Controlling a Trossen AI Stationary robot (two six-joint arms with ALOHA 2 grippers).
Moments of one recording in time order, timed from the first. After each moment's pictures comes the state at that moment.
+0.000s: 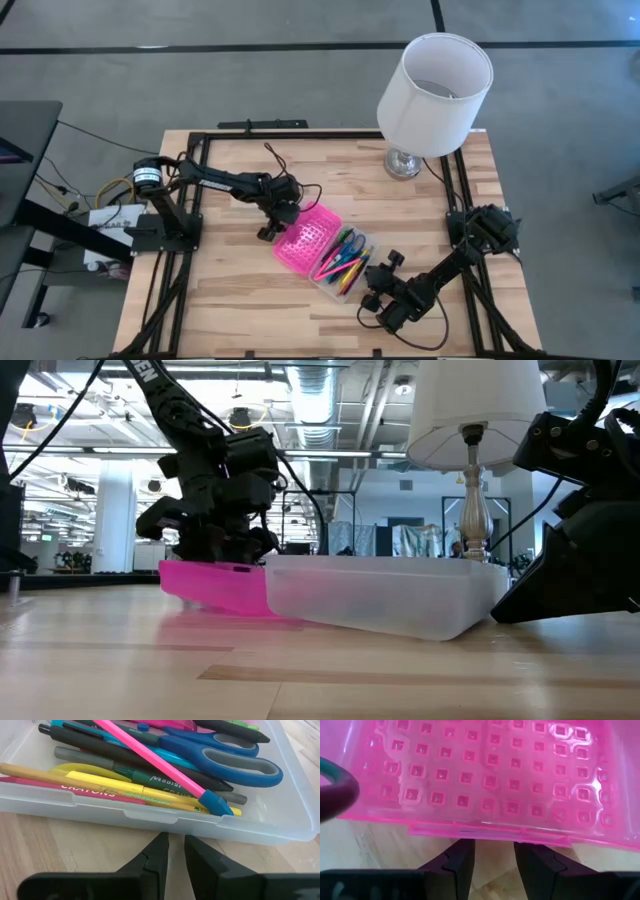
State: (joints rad) left arm 0.23 1.72 0.83 -0.24 0.42 0.60; right arm 0.75 2.02 0.97 -0.44 0.83 1.11
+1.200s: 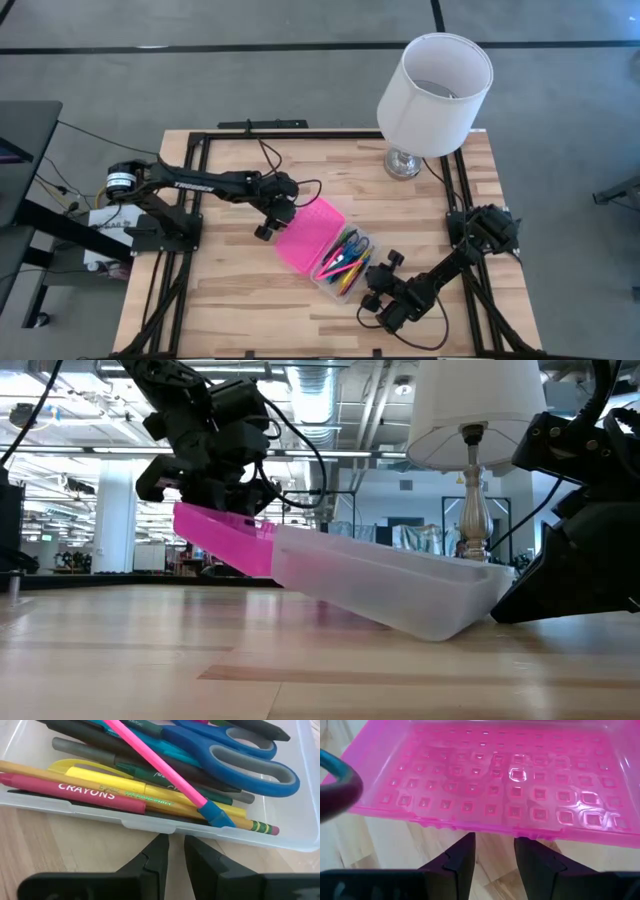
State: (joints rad) left arm 0.17 1.52 0.83 -0.30 0.29 0.61; right arm 0.75 2.02 0.97 -0.45 0.82 1.10
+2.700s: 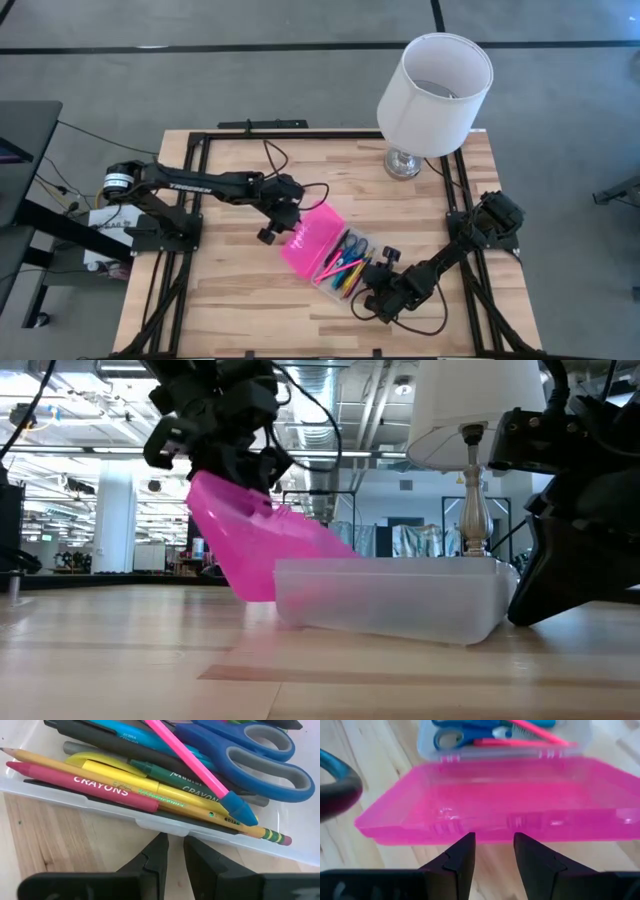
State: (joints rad) left arm 0.10 1.51 0.94 -0.36 0.28 0.60; right arm 0.66 1.90 0.97 -0.46 0.57 0.88
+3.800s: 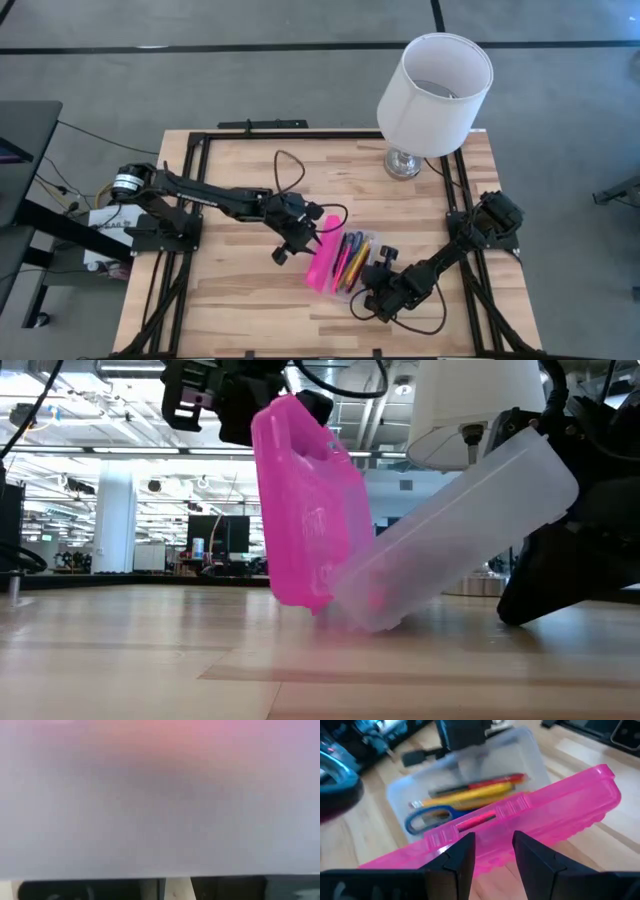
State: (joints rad) left arm -0.06 1.59 1.02 -0.12 0.31 0.59; right arm 0.65 1.90 0.97 -0.44 0.59 0.80
